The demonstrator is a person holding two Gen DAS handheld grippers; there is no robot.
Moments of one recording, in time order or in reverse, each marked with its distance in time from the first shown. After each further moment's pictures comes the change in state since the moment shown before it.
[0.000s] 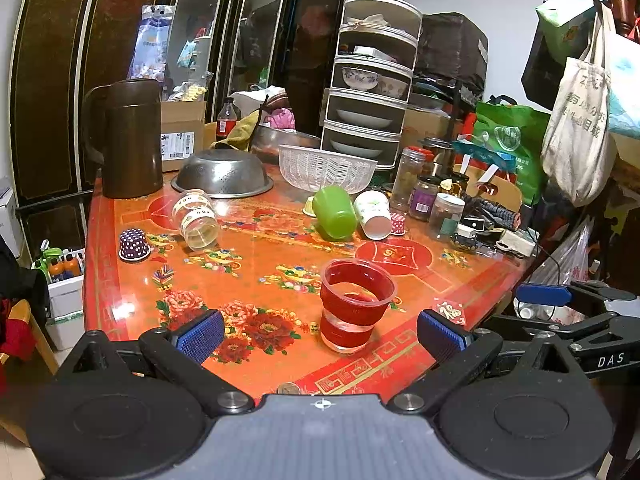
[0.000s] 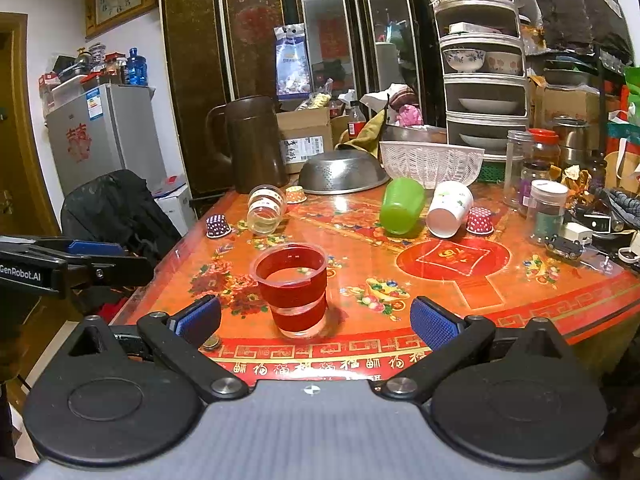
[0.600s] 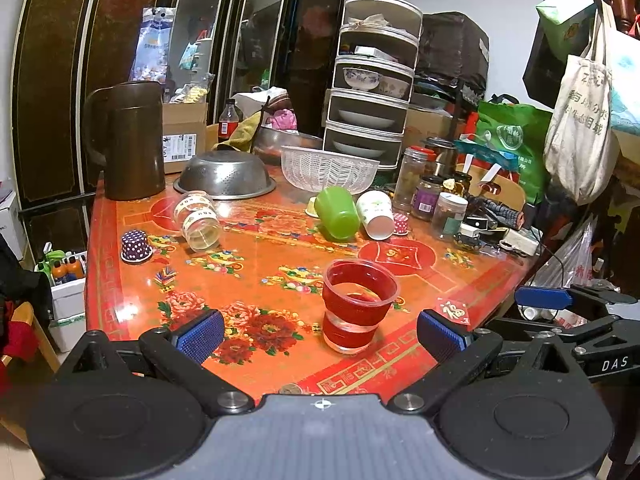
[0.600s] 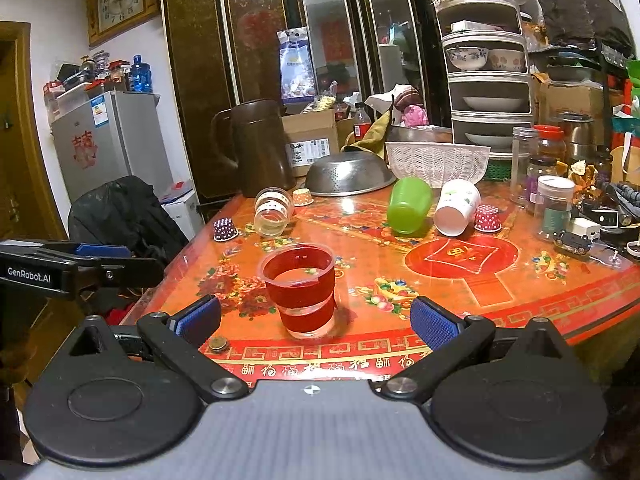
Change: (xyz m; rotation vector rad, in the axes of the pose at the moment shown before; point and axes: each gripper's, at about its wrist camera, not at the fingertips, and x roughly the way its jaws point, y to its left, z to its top) left arm 0.001 -0.001 0.000 0.004 -0.003 0.008; right arm 0.002 -0.002 -0.004 0.020 -0.014 0.027
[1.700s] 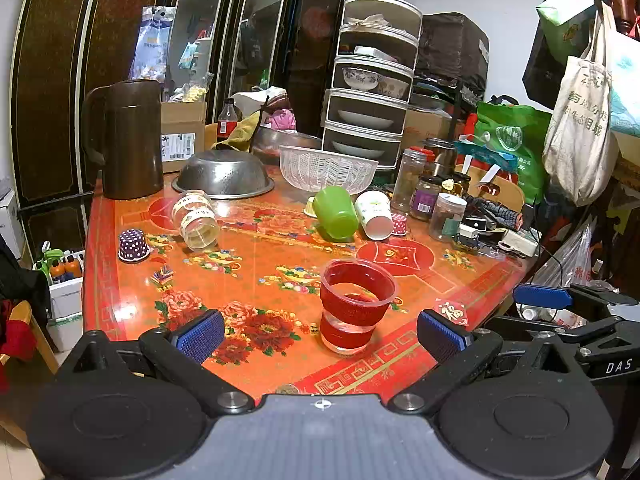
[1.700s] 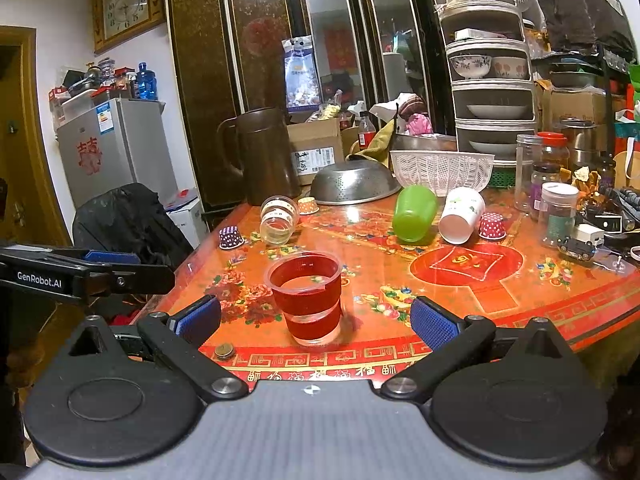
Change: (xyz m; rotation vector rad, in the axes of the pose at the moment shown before) left arm 0.002 -0.002 -0.002 -0.002 -0.001 -0.003; right arm -0.001 0.002 0.001 -0.002 -0.026 0.013
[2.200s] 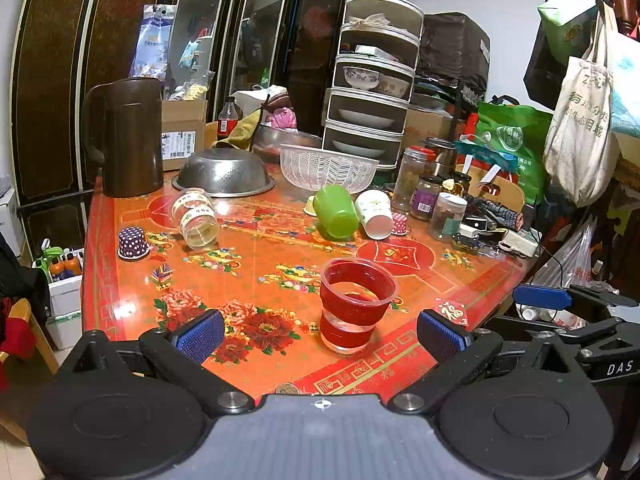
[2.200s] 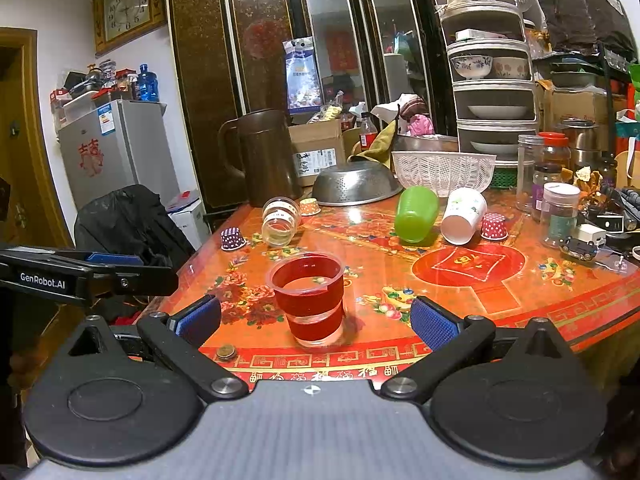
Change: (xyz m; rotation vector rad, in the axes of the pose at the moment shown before) left arm 0.000 0.001 0.000 0.000 0.001 0.000; right arm 0.000 0.001 0.000 0.000 -0.002 0.001
